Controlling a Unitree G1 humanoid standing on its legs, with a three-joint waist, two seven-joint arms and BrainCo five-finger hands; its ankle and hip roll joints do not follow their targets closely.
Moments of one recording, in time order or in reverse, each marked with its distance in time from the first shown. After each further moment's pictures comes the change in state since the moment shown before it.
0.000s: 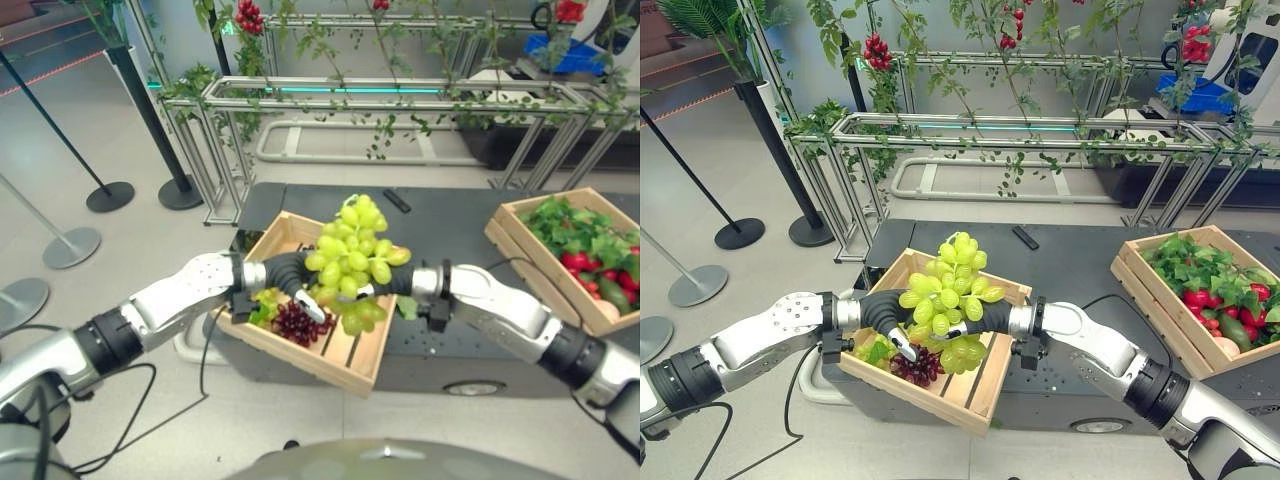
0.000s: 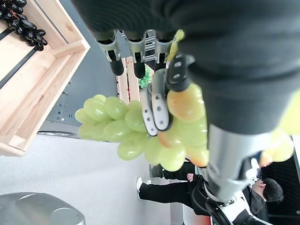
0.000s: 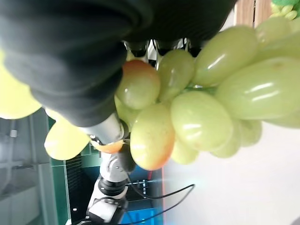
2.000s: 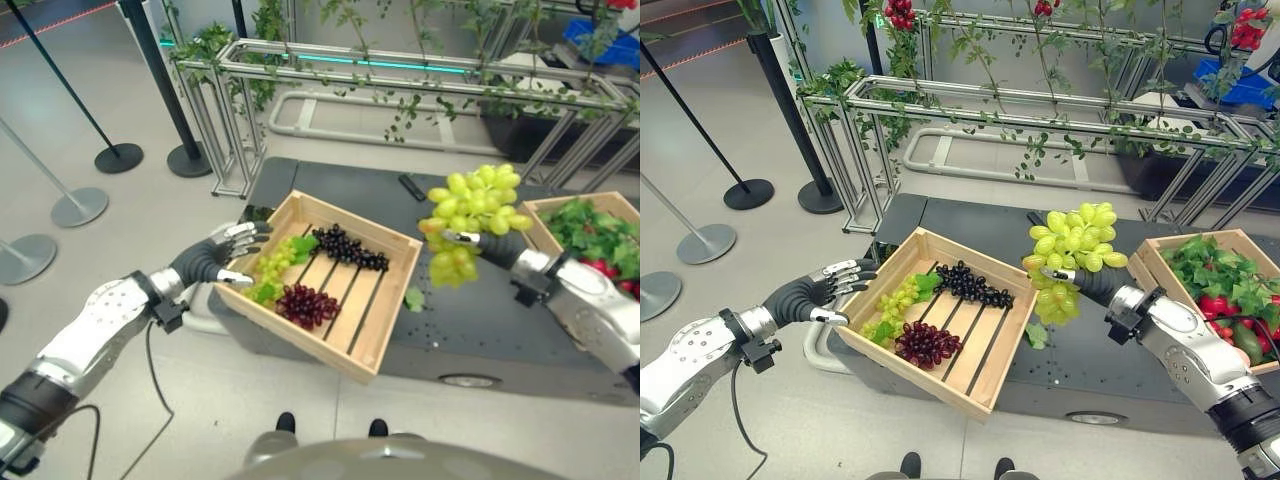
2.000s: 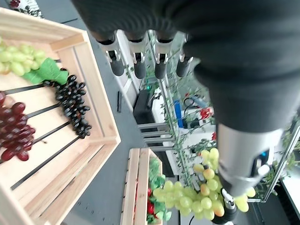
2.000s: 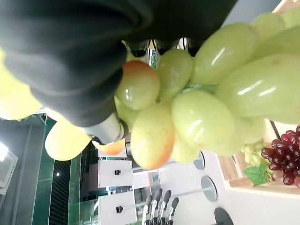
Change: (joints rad) left arm 0.434 0.093 0.526 0.066 0.074 -0.088 0.077; right arm 0.275 -0.189 -0.420 0.134 0.178 -0.016 -0.053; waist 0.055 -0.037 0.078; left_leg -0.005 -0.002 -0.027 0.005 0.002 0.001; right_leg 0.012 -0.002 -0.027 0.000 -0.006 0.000
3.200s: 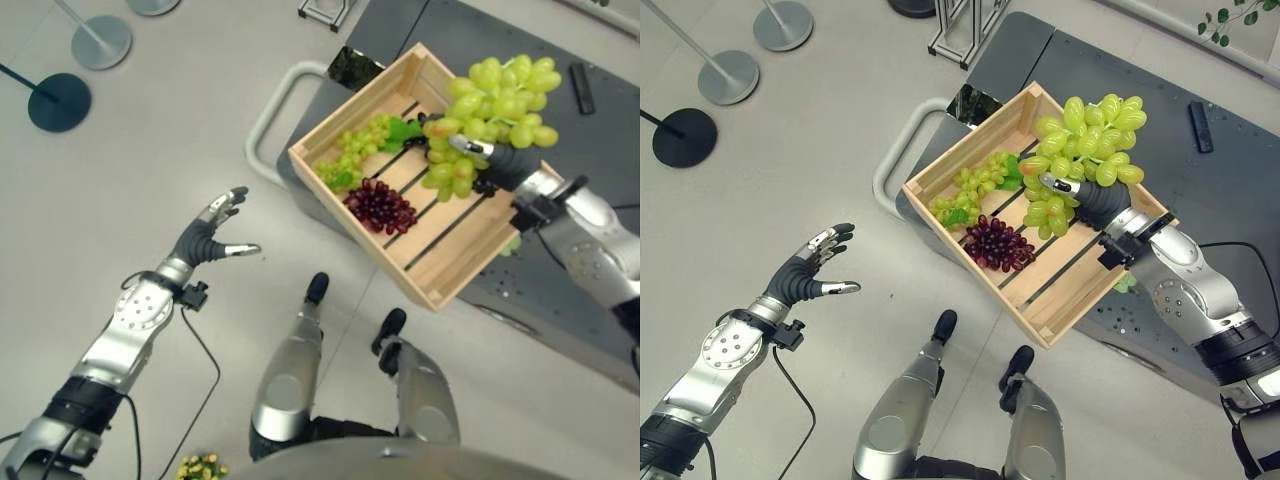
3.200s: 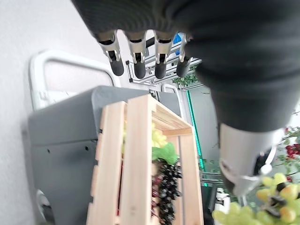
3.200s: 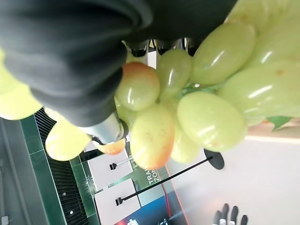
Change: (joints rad) left arm 0.049 -0.285 0.177 0.093 0.312 -0.120 0.305; right arm -0.304 -0.001 -0.029 0.025 0.121 -0.080 -0.126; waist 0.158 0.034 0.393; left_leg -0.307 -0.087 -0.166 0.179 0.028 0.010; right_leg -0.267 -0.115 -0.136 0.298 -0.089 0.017
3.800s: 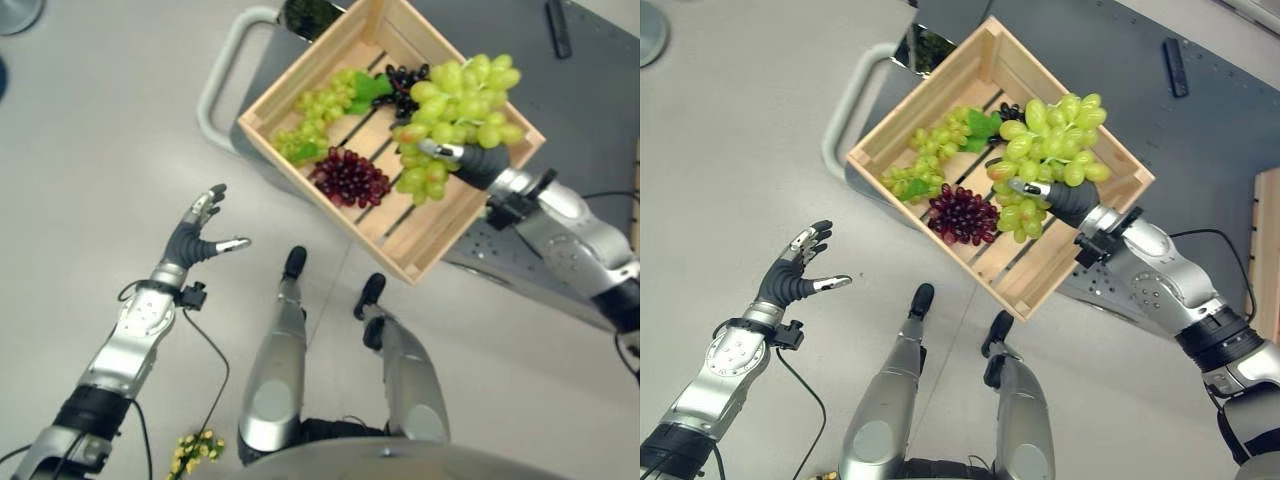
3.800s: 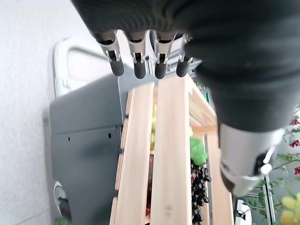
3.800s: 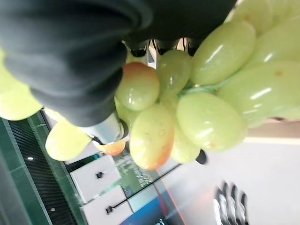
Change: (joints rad) left arm 0.021 -0.085 0.022 0.030 0.136 -0.031 0.180; right arm -0.062 0.026 0.028 -0.005 0.041 0.001 0.006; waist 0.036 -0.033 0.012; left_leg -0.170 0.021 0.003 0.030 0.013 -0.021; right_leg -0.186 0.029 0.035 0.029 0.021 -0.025
